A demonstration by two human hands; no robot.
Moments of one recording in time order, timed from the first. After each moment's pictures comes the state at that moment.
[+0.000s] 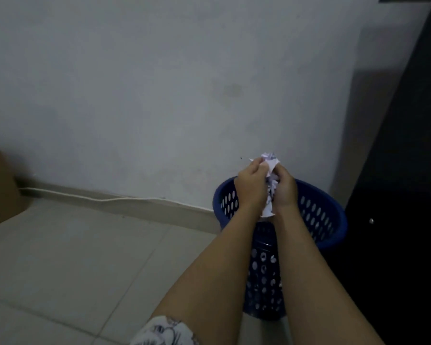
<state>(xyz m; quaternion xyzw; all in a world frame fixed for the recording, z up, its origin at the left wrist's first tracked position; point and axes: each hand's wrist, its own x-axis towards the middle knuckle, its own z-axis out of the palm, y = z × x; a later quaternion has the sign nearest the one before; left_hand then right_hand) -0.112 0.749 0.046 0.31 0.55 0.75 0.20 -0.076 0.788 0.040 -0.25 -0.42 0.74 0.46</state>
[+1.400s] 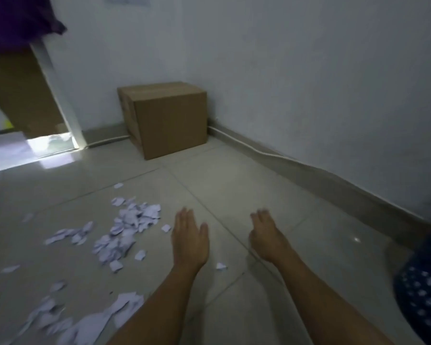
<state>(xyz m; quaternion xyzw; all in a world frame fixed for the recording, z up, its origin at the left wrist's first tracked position) -0.271 0.319 -0.149 0.00 0.93 0.37 -0.05 -0.264 0.503 -0.152 -0.06 -0.98 0.17 -0.01</state>
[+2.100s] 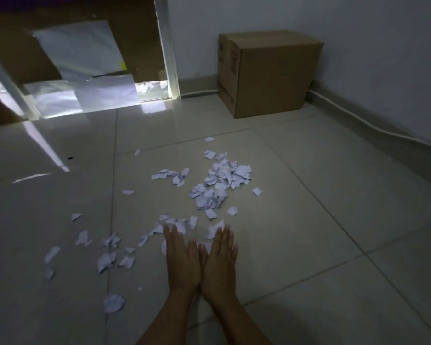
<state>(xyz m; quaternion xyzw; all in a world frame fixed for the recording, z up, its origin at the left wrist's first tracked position) -0.185 0.111 -0.245 -0.24 0.83 0.48 -0.15 -0.194 0.177 -0.271 0.01 -0.95 0.31 -0.06</state>
